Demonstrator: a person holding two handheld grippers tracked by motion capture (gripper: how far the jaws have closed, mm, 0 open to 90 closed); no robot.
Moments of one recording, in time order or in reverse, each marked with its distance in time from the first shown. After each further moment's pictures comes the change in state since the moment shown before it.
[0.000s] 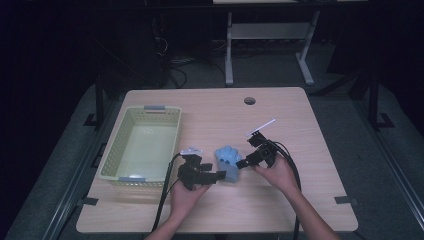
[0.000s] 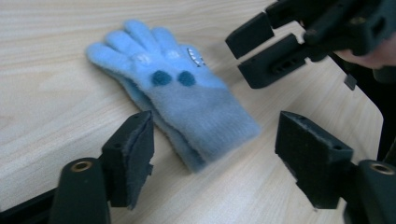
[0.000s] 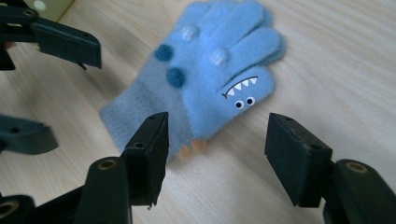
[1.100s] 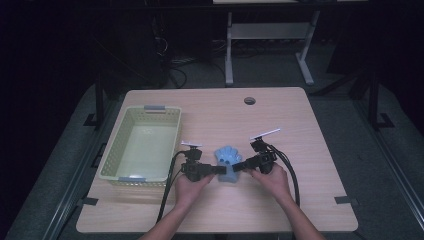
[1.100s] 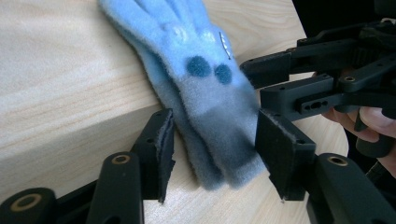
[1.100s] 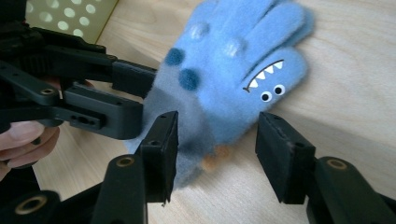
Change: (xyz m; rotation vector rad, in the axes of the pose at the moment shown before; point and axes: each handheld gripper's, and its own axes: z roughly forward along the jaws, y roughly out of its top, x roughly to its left) left arm 0.030 0.004 0.027 0.095 -0.089 -0.281; right arm -0.007 -0.019 0.020 -0.078 0.156 0.200
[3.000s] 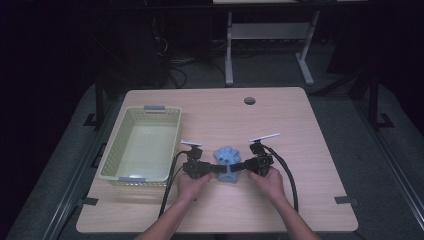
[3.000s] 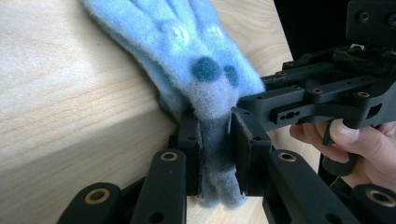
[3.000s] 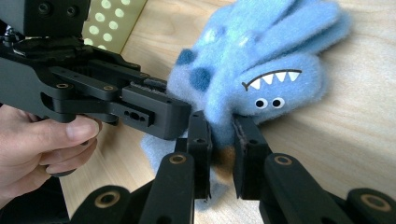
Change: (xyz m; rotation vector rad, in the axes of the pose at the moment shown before) left arm 0.014 0.004 0.011 0.016 -0.116 -0.066; right arm -0.004 -0.007 0.012 -0.047 0.108 0.056
